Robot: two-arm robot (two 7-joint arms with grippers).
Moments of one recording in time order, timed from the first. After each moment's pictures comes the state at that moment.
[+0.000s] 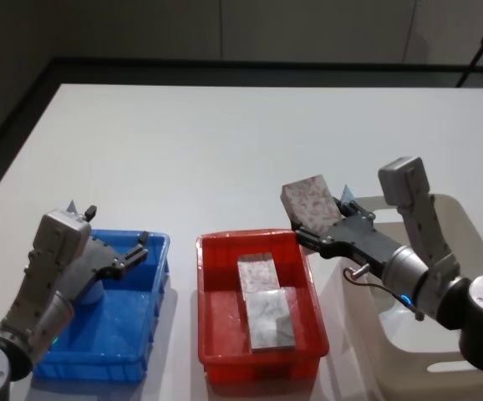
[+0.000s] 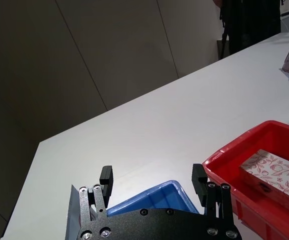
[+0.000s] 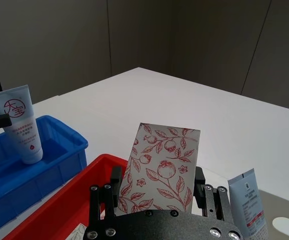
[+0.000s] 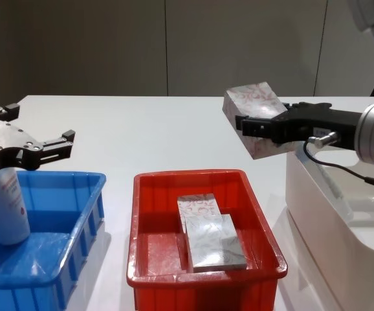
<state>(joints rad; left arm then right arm) -0.20 0.60 0.45 -1.41 -0.25 -0.12 0.03 0.33 0.22 -0.36 -1.32 0.25 0.15 0.35</state>
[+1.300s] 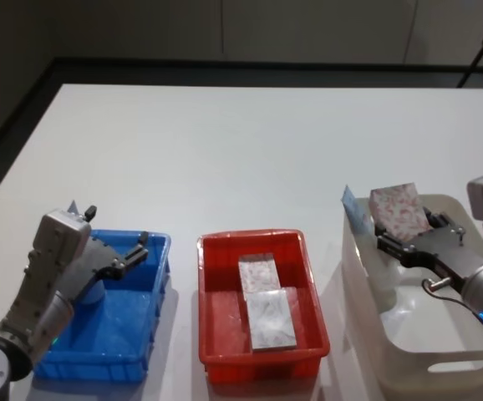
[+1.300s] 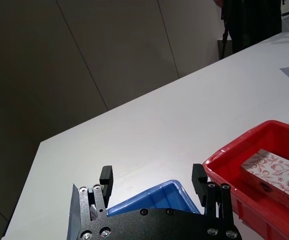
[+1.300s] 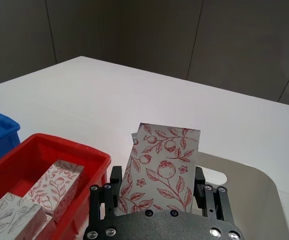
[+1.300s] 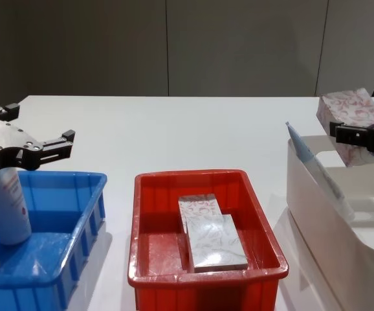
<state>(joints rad) -0.20 0.60 0.45 -1.41 -0.25 -0.12 0.03 0.18 0.32 -0.22 -1.46 0.25 0.18 0.24</state>
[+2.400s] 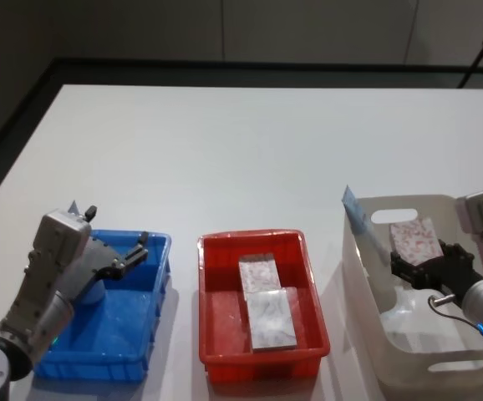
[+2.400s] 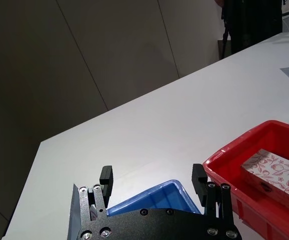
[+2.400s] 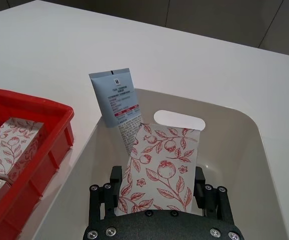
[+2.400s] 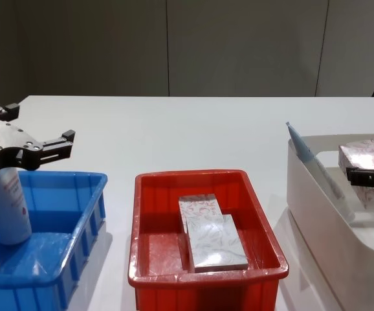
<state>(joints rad) -0.20 0.60 0.45 -1.41 -0.25 -0.12 0.03 0.21 0.26 -0.18 -1.37 0.15 0.32 0.18</state>
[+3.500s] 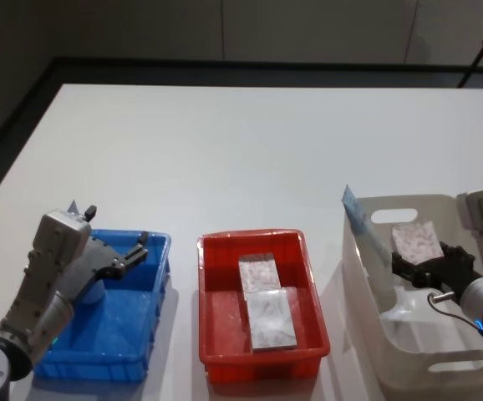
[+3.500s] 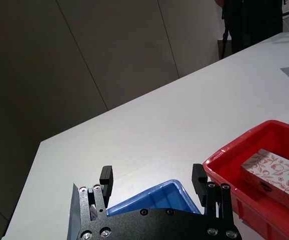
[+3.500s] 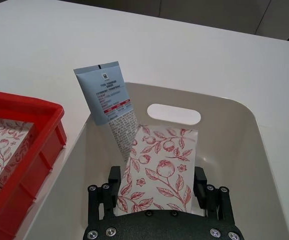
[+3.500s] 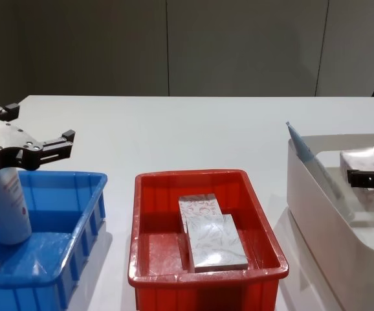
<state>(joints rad) -0.20 0.60 0.45 -1.41 -0.25 -0.12 0.03 0.23 0.22 -0.15 -1.33 0.13 0.37 0.18</state>
